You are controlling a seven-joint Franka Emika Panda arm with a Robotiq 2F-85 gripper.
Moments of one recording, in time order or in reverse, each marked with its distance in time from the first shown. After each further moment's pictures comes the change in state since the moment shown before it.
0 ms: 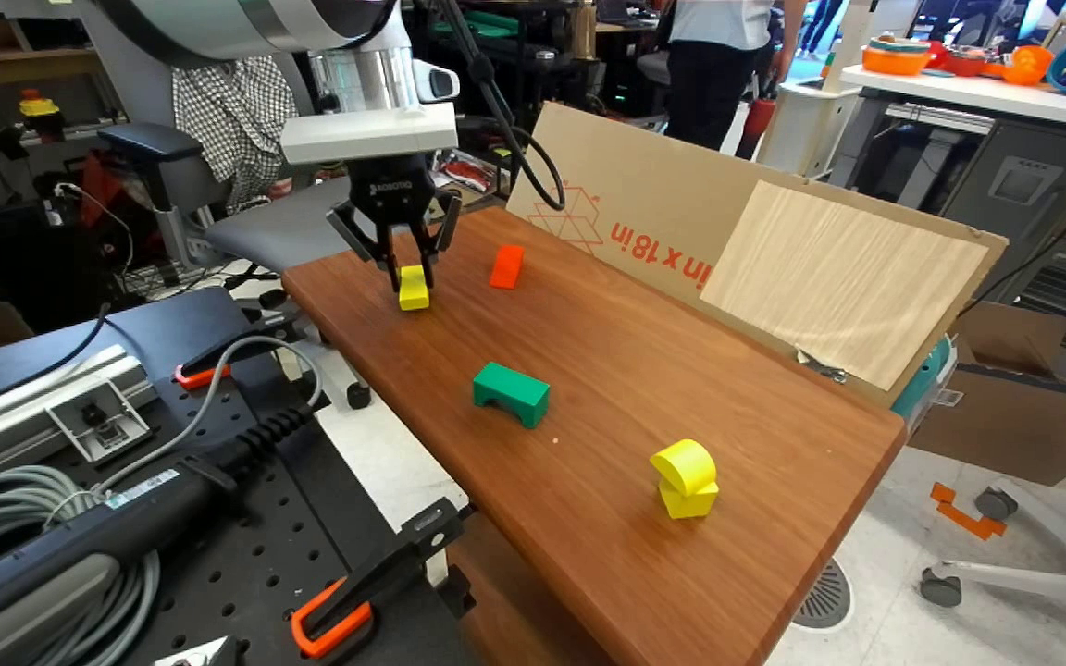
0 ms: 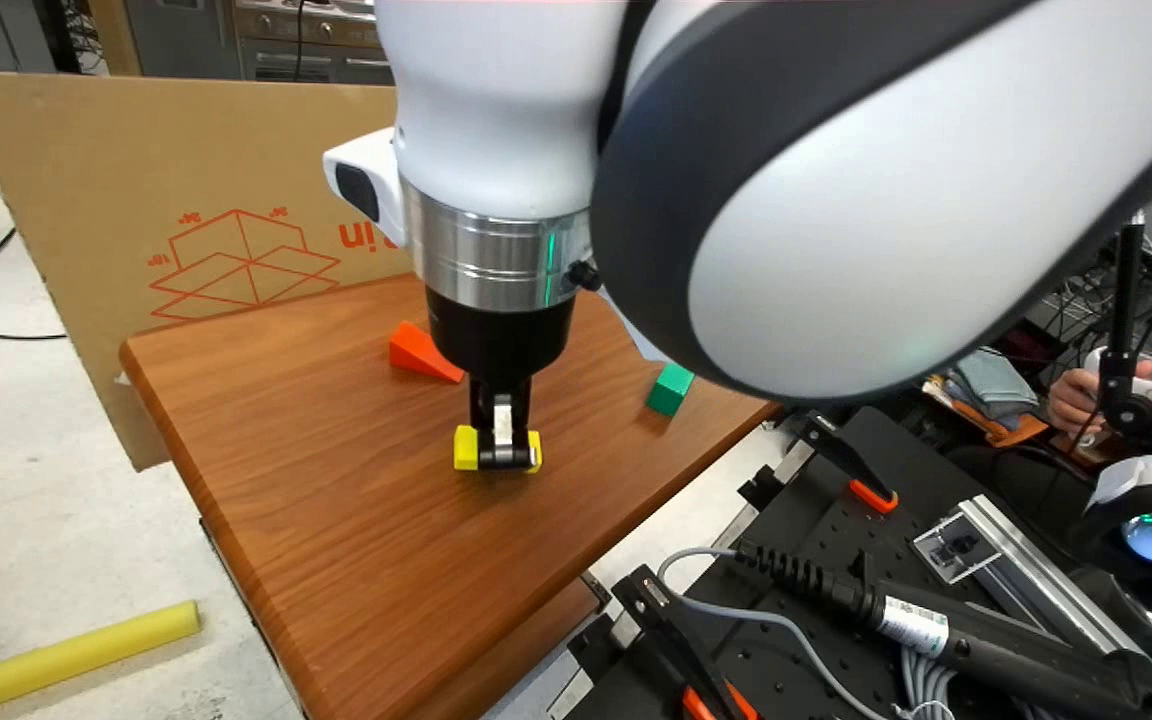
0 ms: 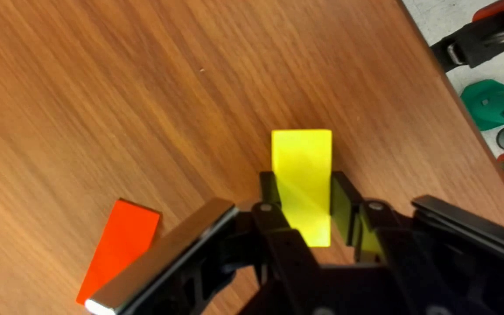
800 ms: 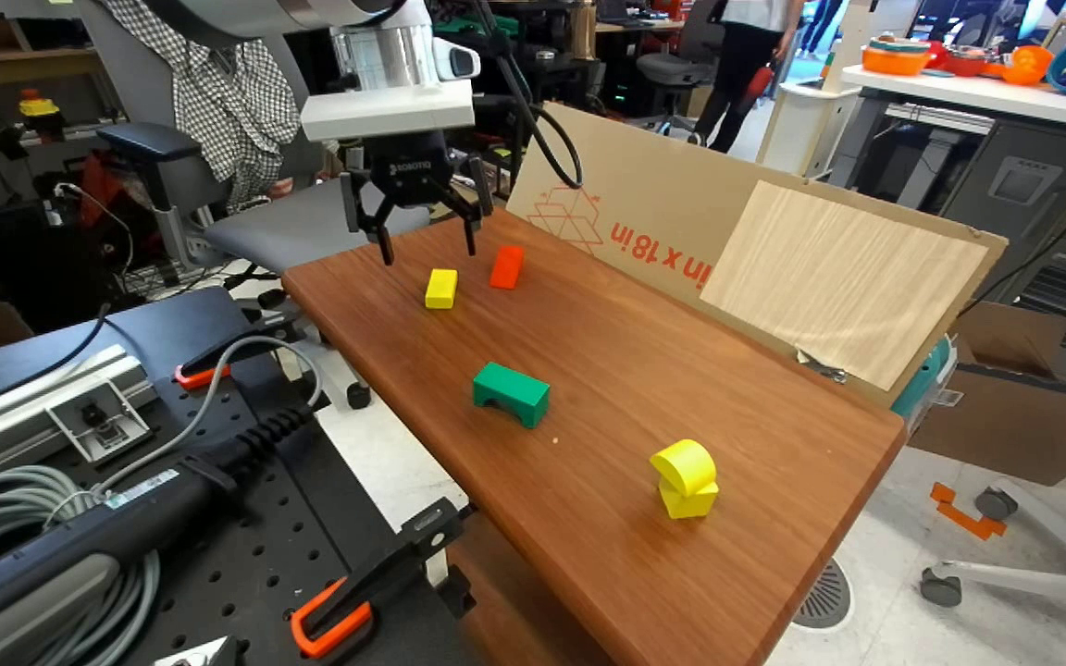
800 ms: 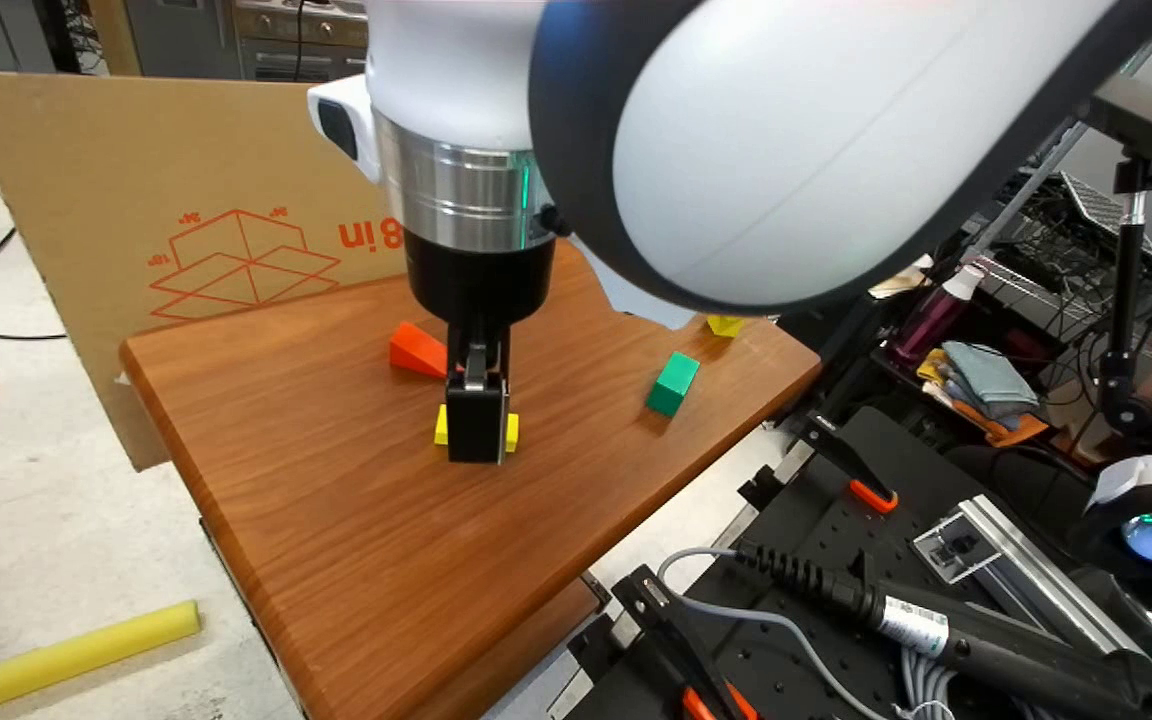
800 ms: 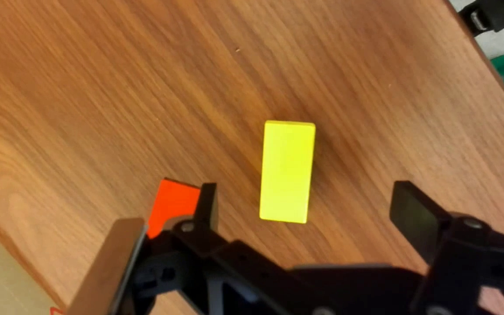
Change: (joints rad) arm -0.013 -0.006 0.005 0.052 0.026 -0.036 0.024
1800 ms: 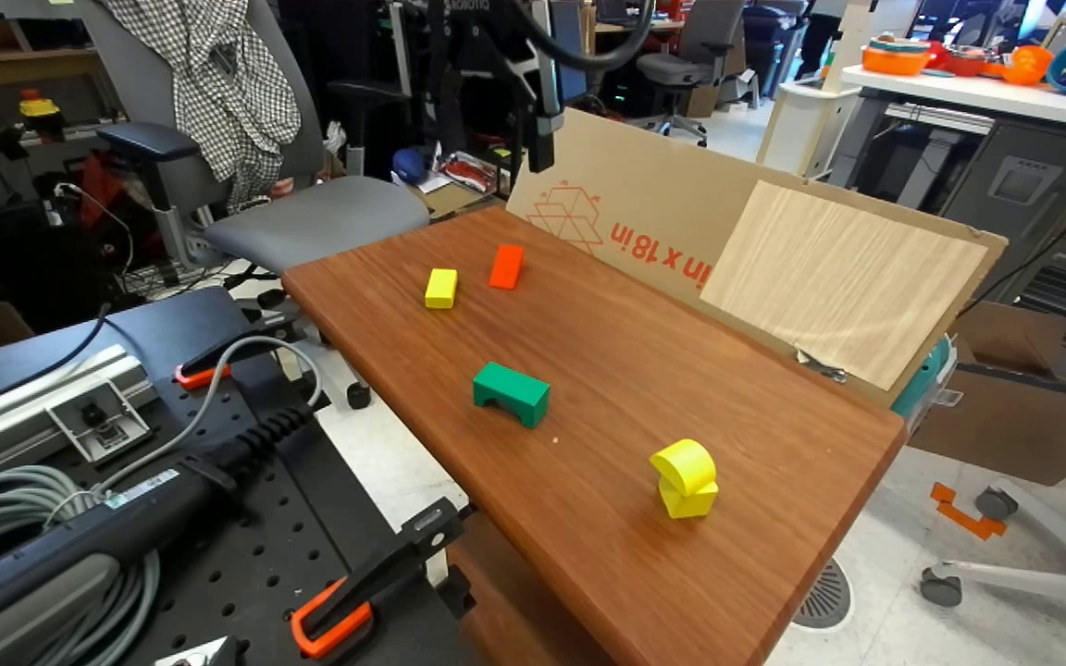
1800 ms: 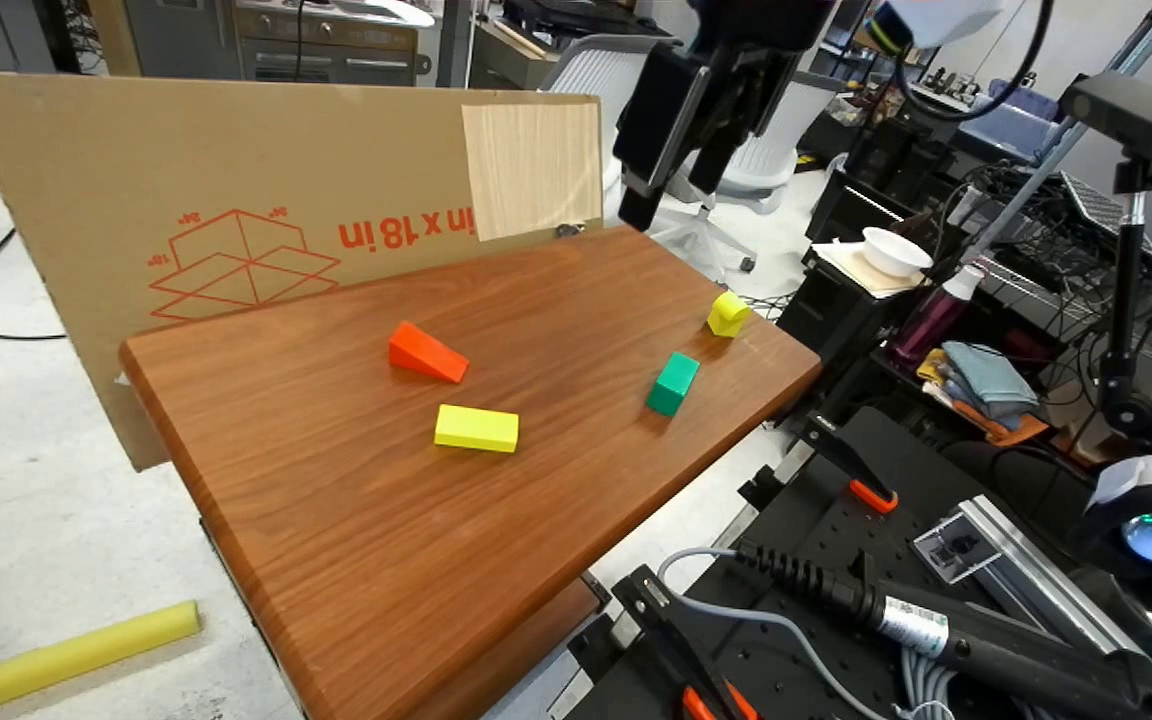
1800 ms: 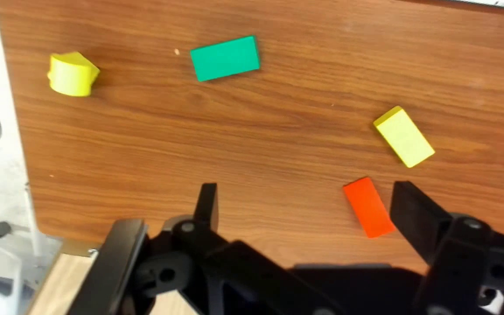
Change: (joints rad) arm -0.200 -0.446 -0.046 -0.210 0.283 -0.100 0.264
